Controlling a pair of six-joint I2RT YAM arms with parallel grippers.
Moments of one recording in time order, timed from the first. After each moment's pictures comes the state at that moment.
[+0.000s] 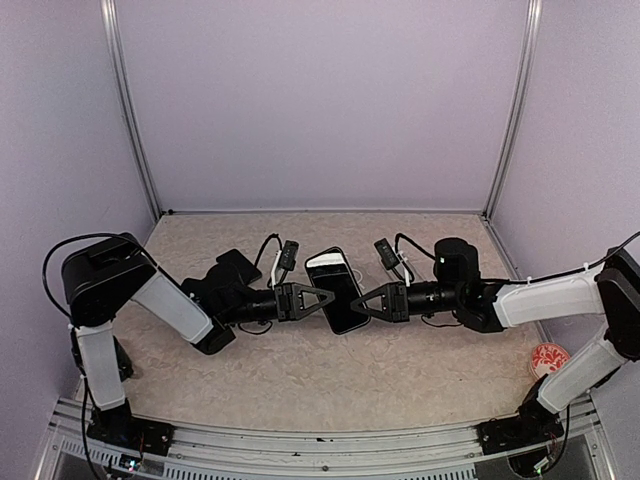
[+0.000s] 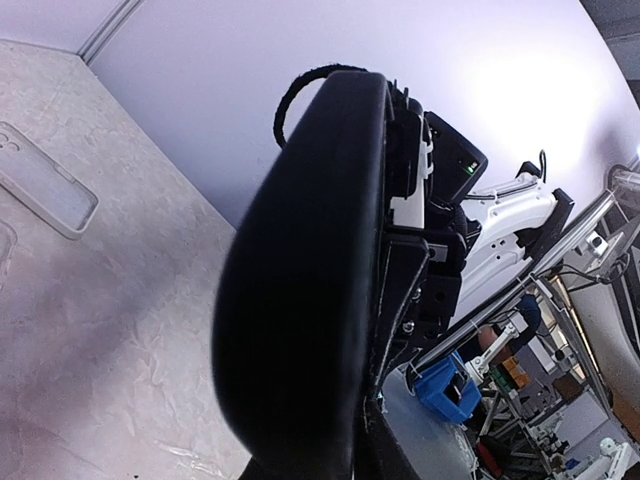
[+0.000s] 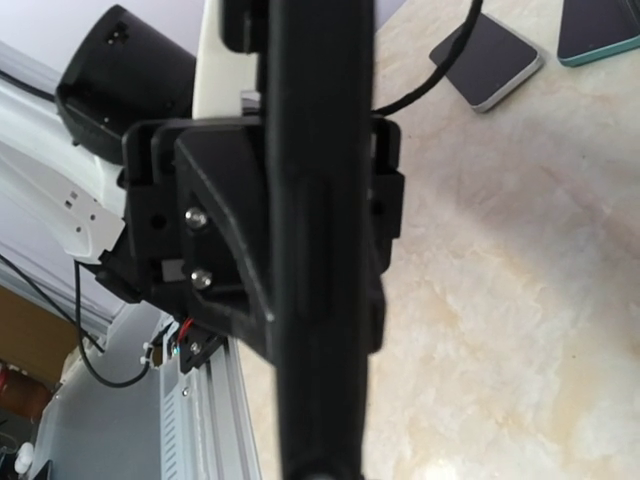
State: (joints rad) left arm -0.81 1.94 0.71 1.38 0.64 -0.91; right arm 0.72 1.46 0.64 0.55 -0.75 0.57
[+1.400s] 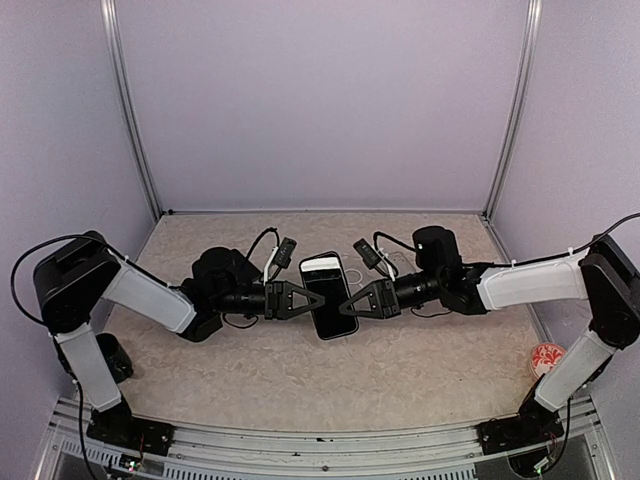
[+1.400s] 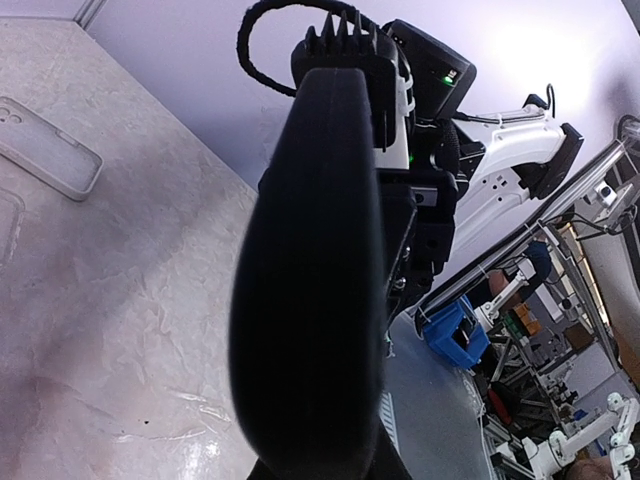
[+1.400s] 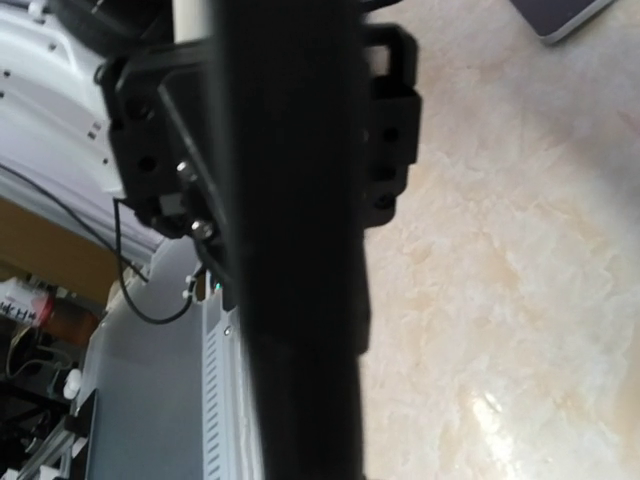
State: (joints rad) left arm -0.76 1.78 0.69 1.08 0.79 -0.76; right arm 0.72 1.57 0.81 0.35 -0.91 0.52
